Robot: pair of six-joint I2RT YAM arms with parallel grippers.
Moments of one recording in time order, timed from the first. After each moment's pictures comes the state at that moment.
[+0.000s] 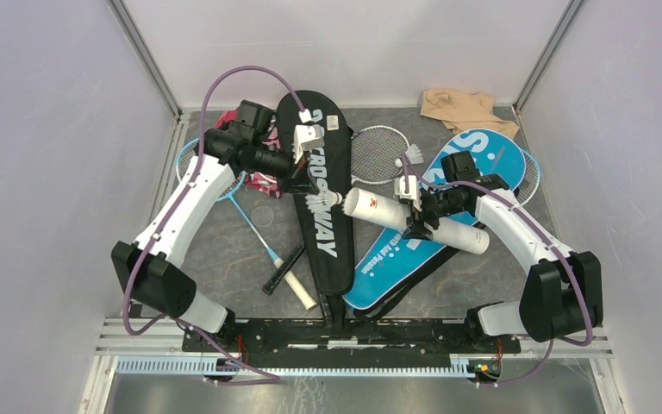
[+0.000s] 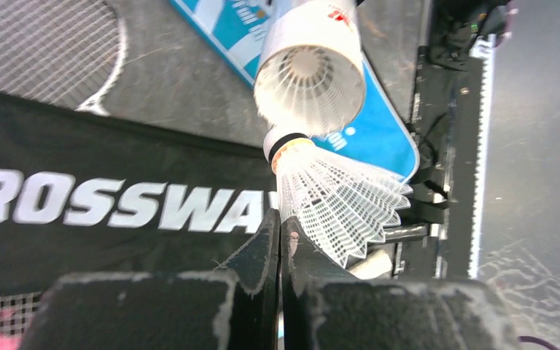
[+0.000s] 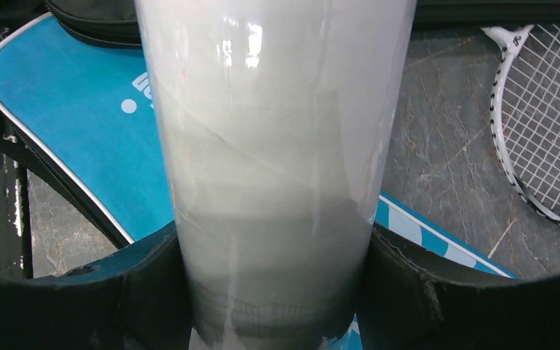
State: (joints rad) left arm -0.38 1.50 1.56 -1.02 0.85 0.65; right arm 0.23 1.37 0.99 -0.77 -0.81 -1.11
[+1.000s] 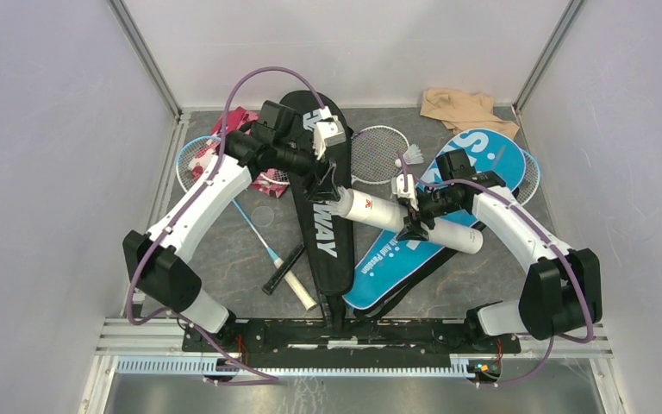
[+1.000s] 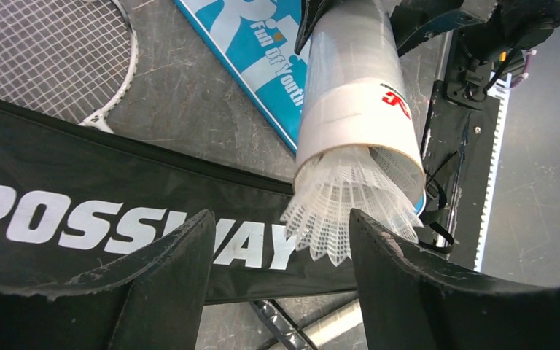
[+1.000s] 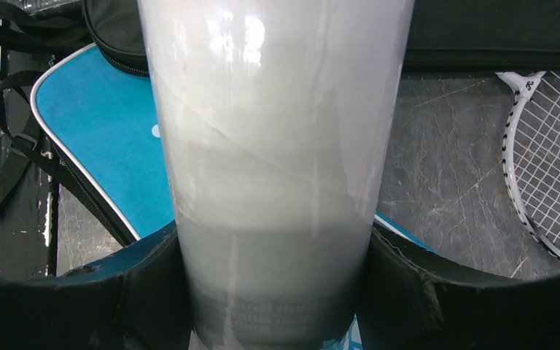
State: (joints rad) left arm -0.50 1.57 1.57 -0.85 0.76 0.41; right arm 0.27 1.38 1.02 -0.81 -0.88 -1.13
